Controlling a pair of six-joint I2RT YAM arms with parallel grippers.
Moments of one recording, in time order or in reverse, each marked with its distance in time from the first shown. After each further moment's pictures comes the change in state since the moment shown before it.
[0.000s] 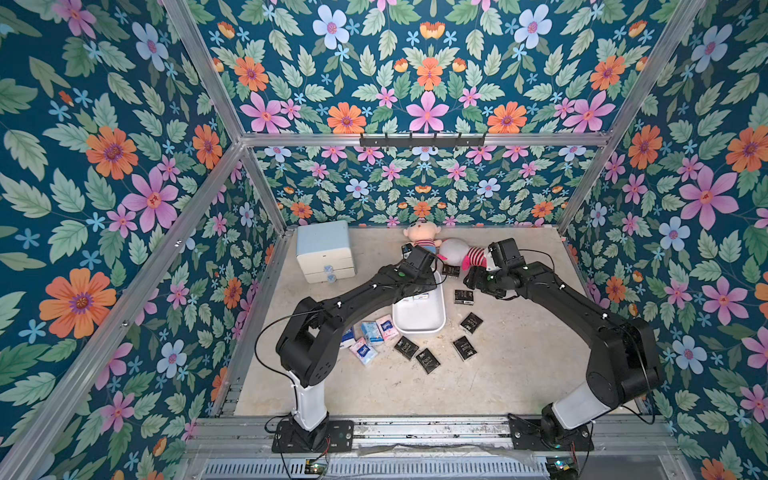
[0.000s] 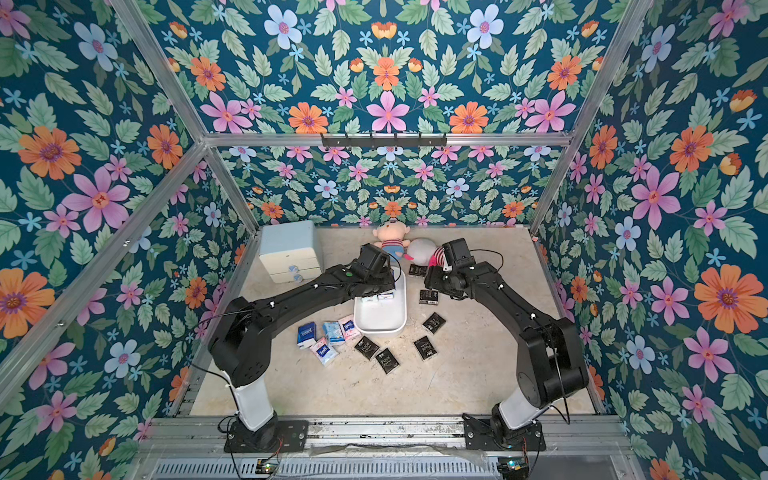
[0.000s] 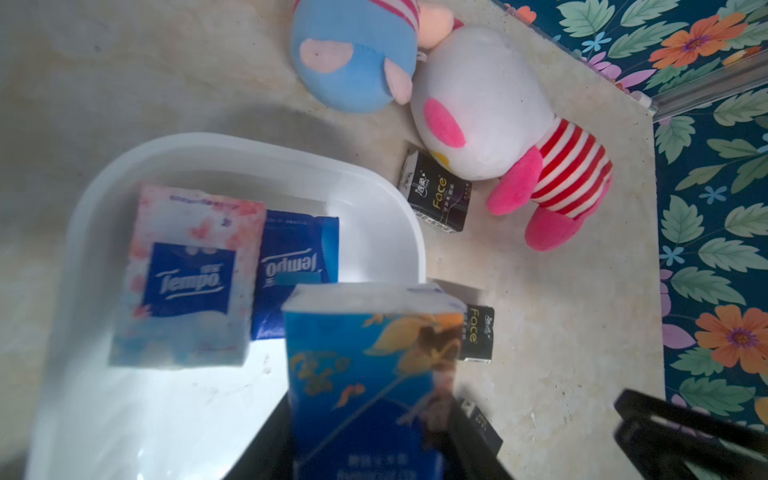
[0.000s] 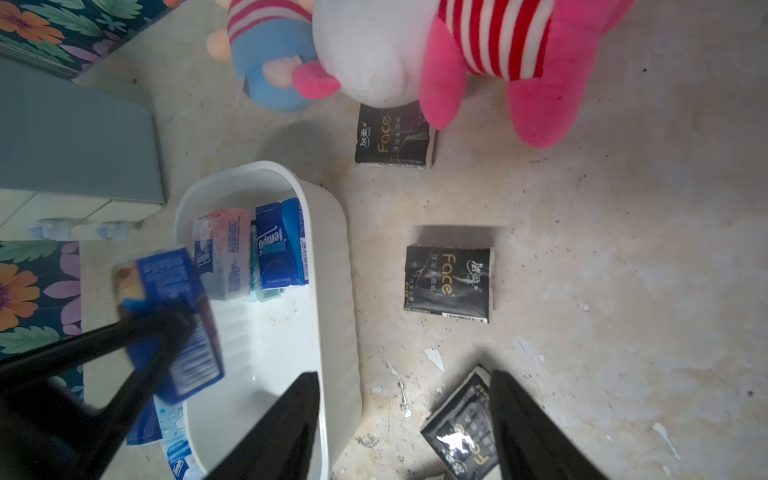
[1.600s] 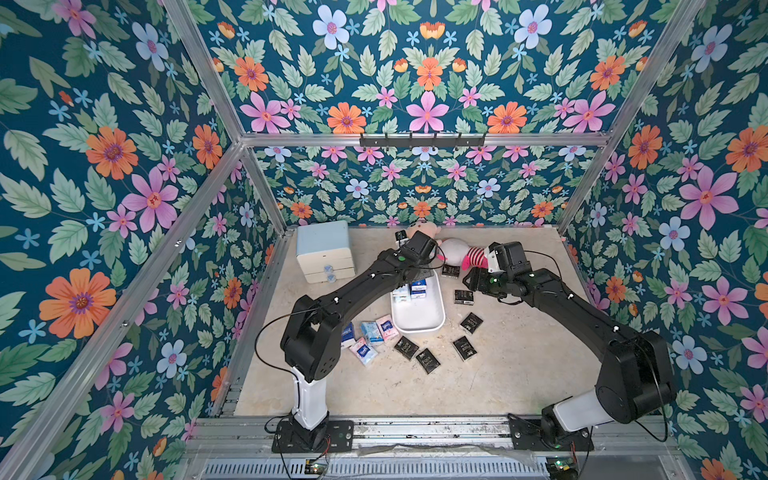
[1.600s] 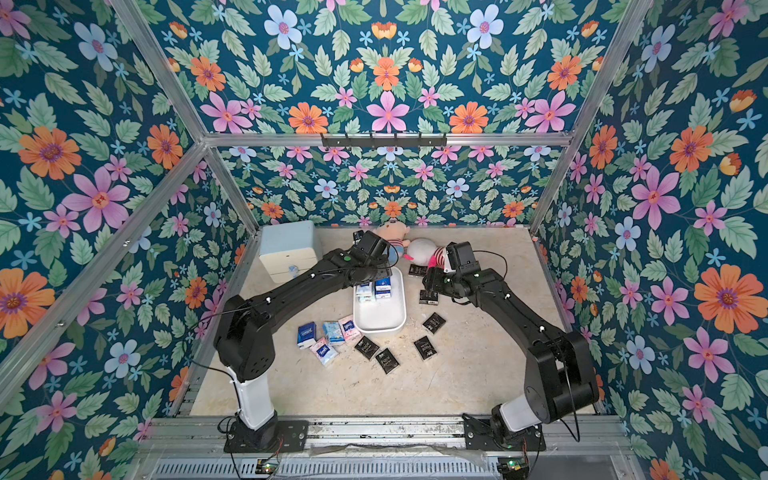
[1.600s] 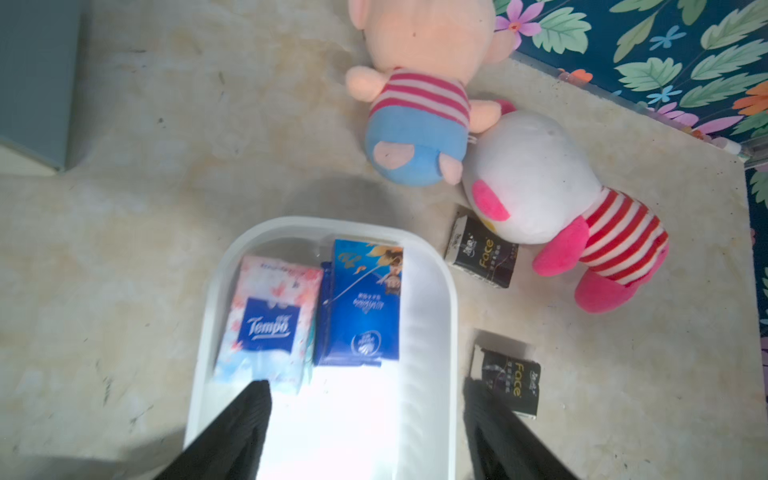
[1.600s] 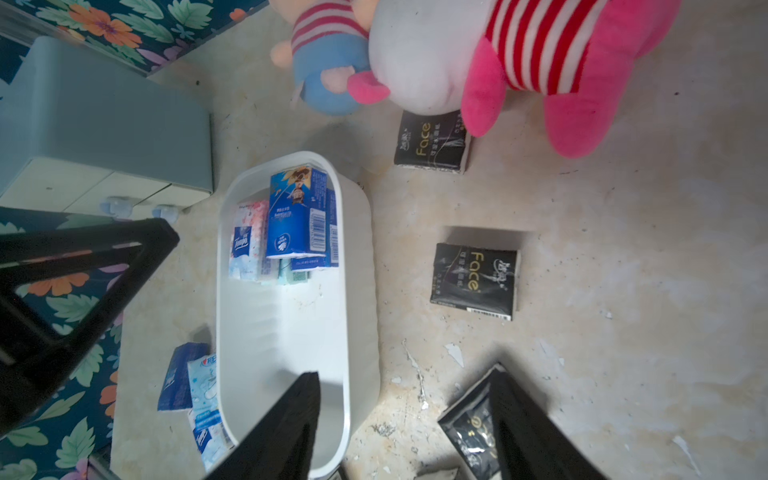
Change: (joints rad) left arm 0.026 -0.047 0.115 -0.240 -0.165 0.025; right arm 0.020 -0.071 -0.062 0.073 -0.045 -0.024
